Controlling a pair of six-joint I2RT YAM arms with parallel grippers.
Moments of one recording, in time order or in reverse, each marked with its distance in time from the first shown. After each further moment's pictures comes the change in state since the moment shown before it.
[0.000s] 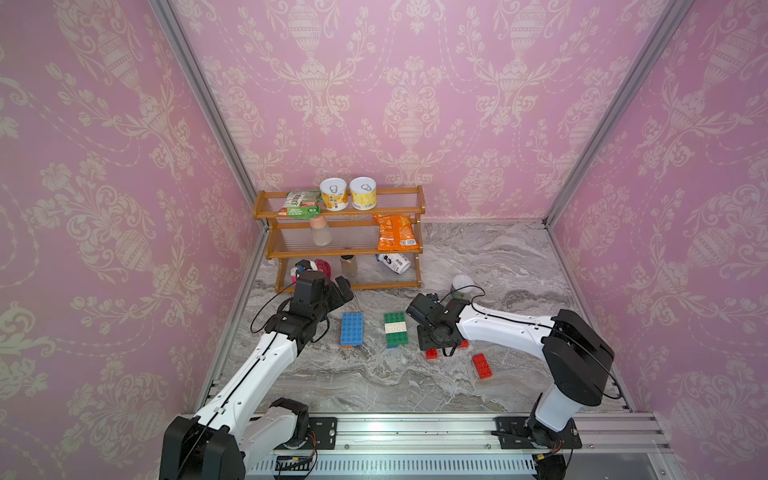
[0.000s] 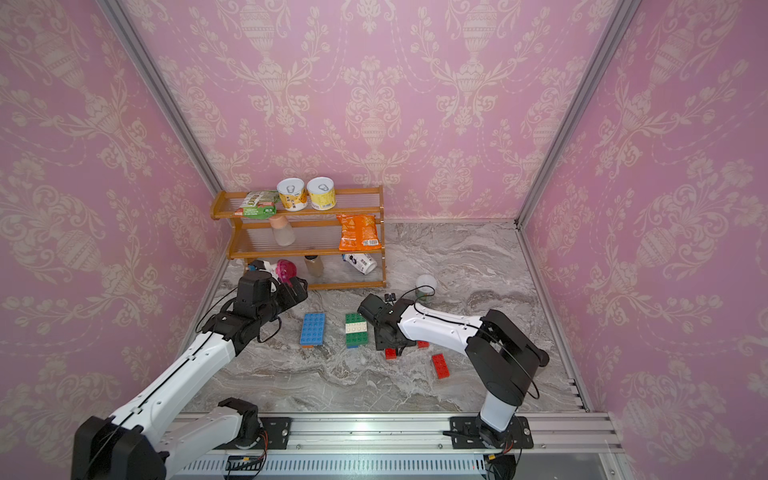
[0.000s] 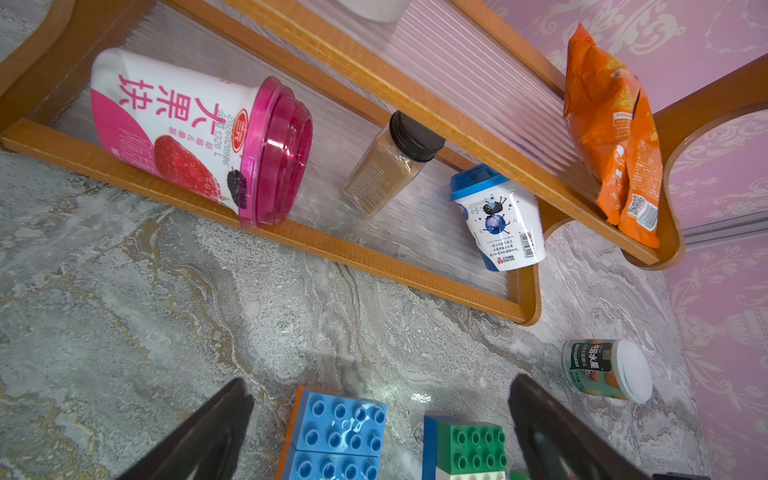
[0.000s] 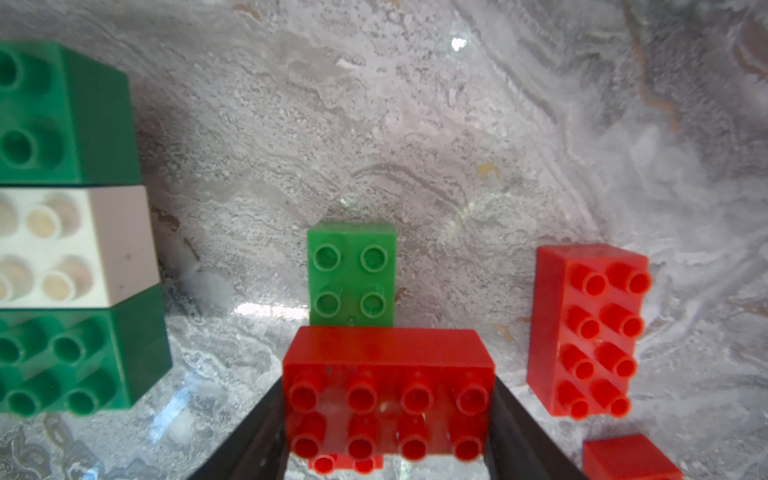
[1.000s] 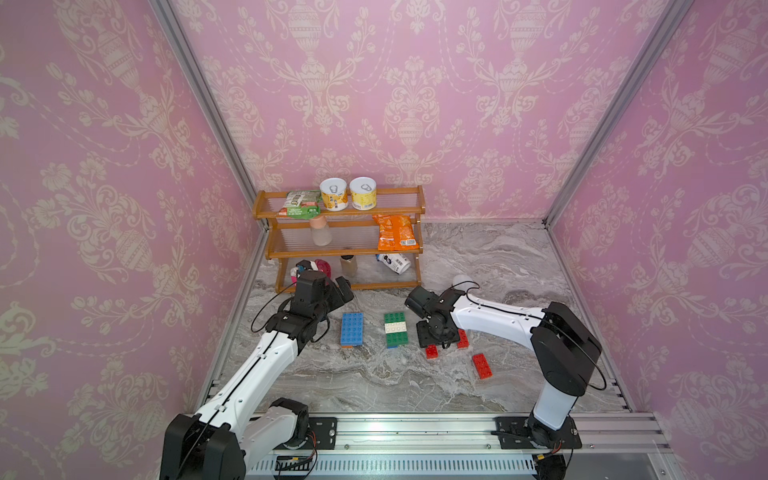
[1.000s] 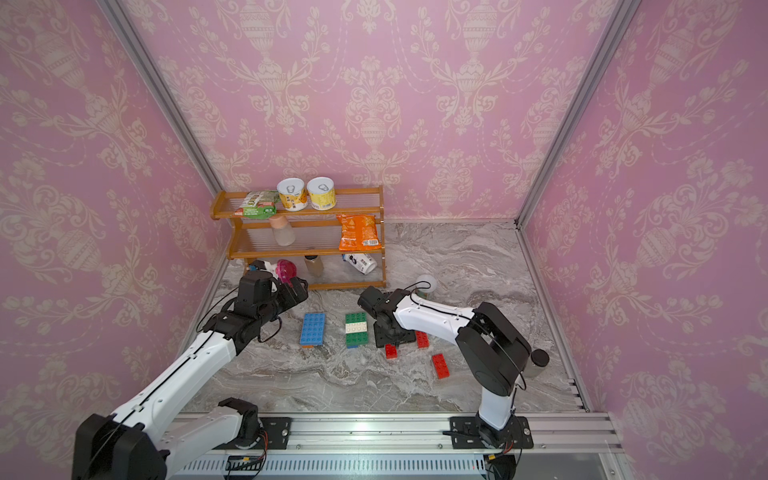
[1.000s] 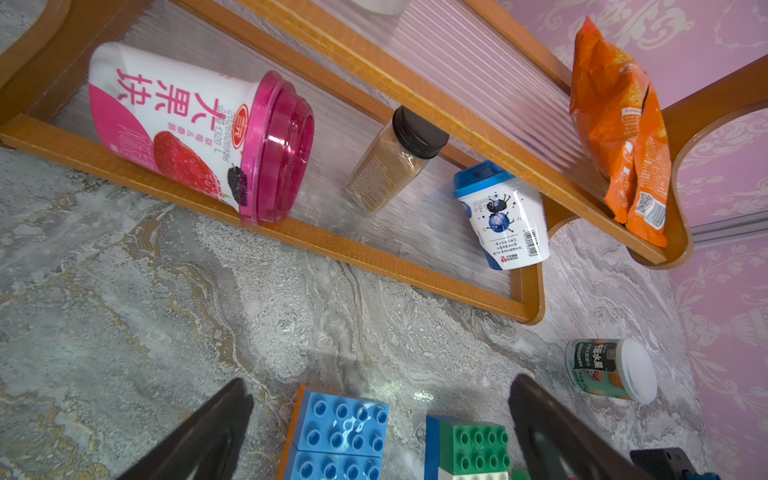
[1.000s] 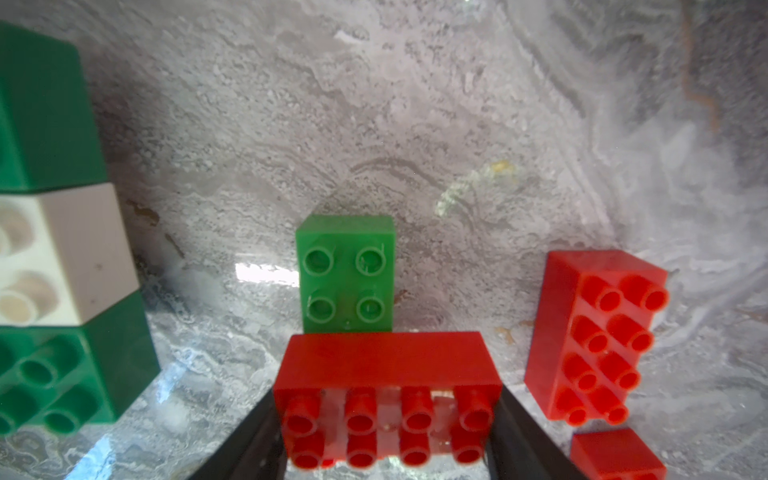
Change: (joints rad) left arm 0.000 0.012 0.000 0.000 0.000 0.000; right arm -0.048 0.104 0.103 -0.109 -0.089 -0.071
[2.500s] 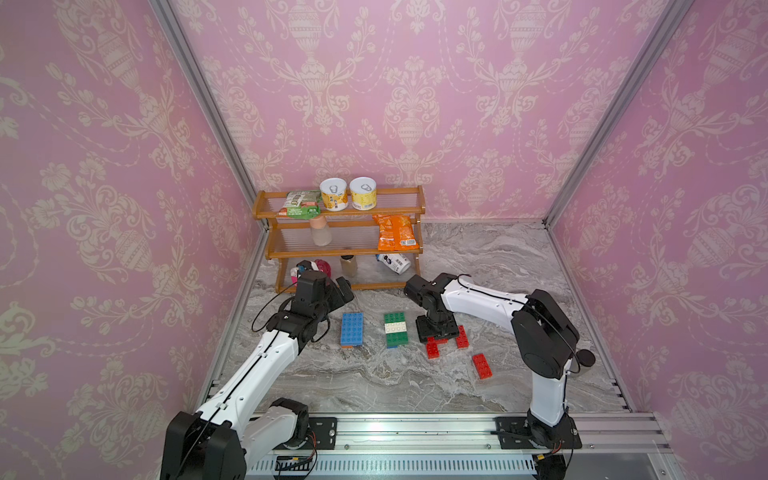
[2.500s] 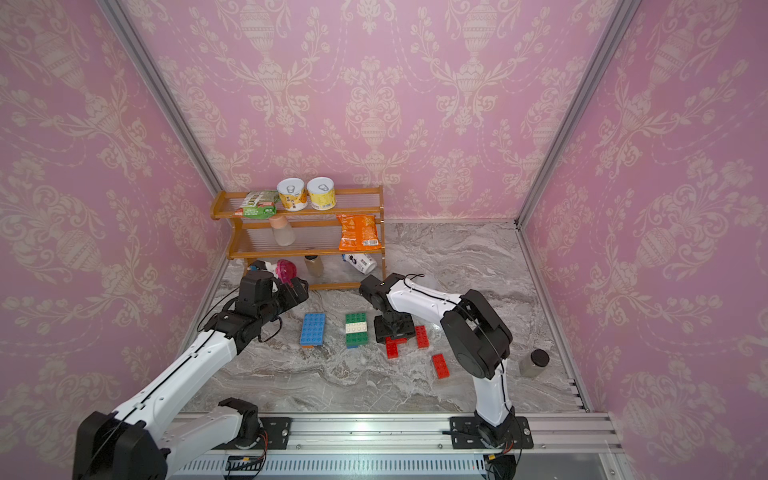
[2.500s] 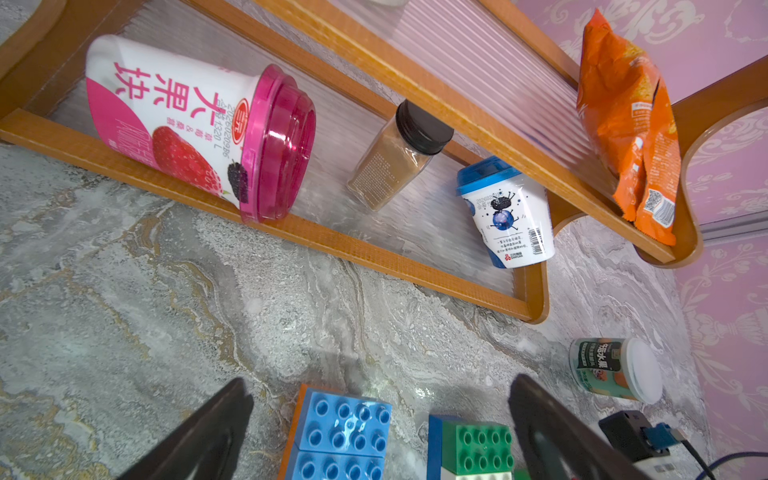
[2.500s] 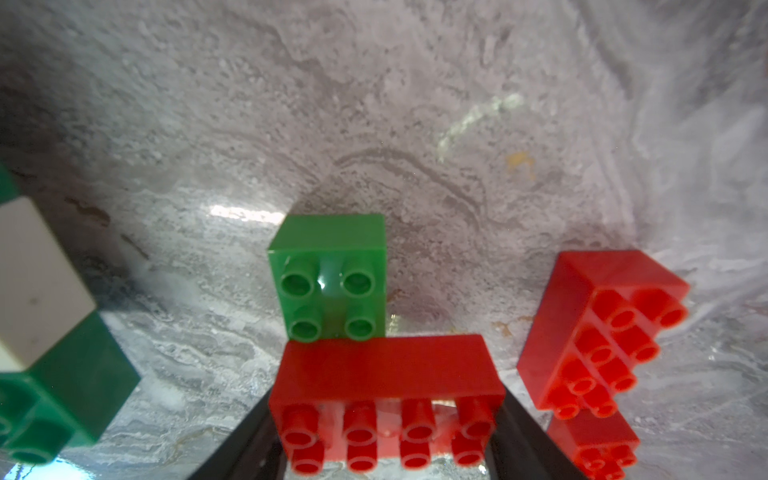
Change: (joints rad) left arm 0.000 0.008 0.000 0.000 0.000 0.000; right arm -0.066 0.125 0.182 -0.198 -0.112 -0.071
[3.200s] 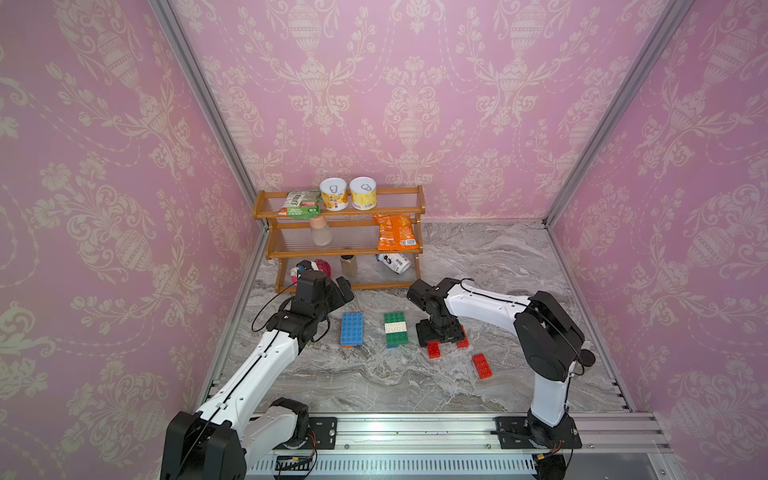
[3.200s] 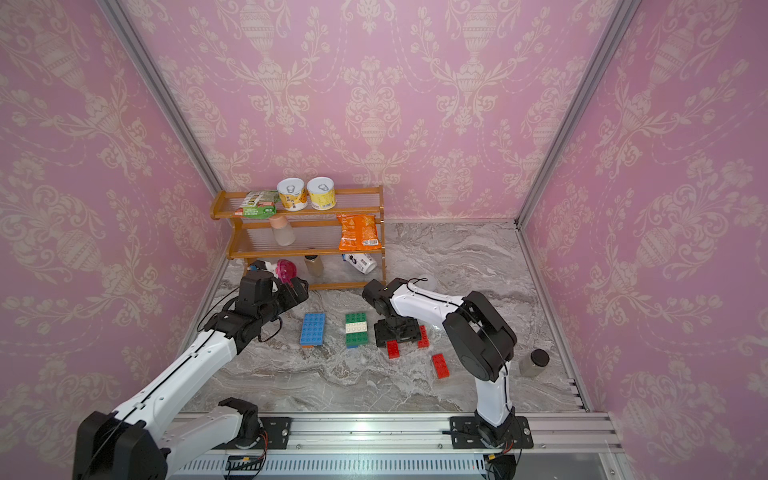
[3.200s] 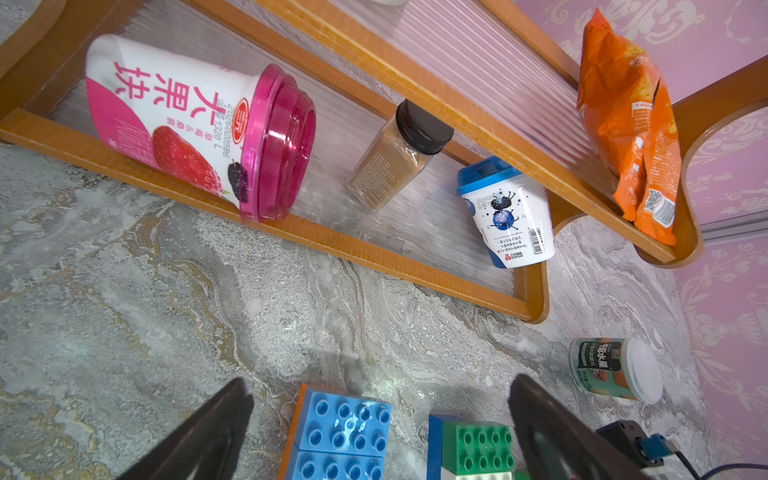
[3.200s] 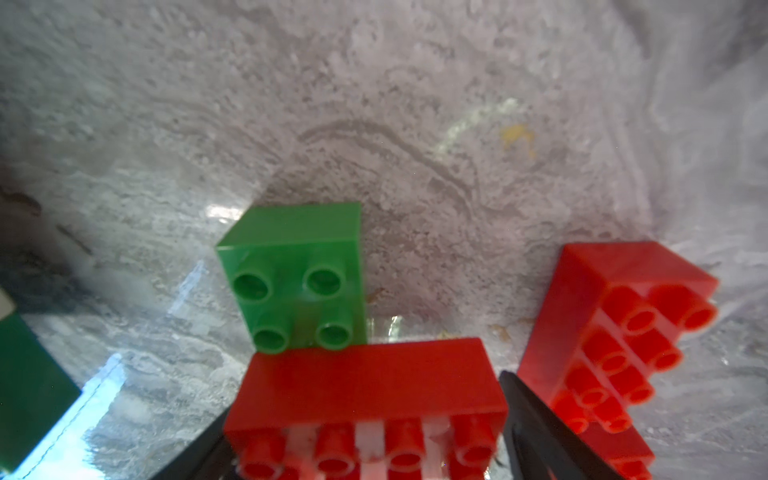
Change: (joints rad) left arm 0.000 0.000 0.001 -0.001 0.000 0.000; right arm 0.001 -0.043 -0.077 0.048 0.003 0.008
